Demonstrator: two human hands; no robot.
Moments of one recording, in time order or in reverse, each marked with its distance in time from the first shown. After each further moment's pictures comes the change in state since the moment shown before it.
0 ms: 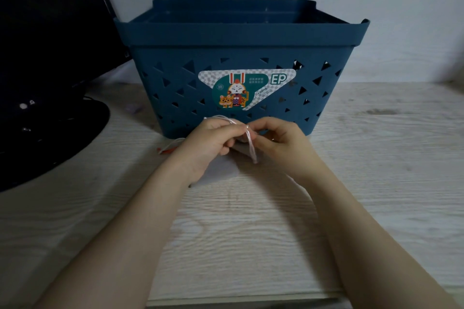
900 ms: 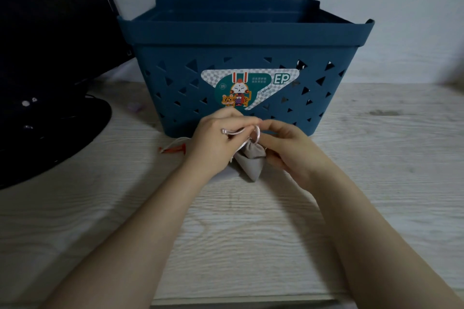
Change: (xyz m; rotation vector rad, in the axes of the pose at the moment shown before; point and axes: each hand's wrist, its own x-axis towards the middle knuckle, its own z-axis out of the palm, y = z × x) left_hand 0.003 -0.014 0.001 0.475 0.206 0.646; right_hand -0.006 -0.018 -0.002 0.411 -0.087 0.375
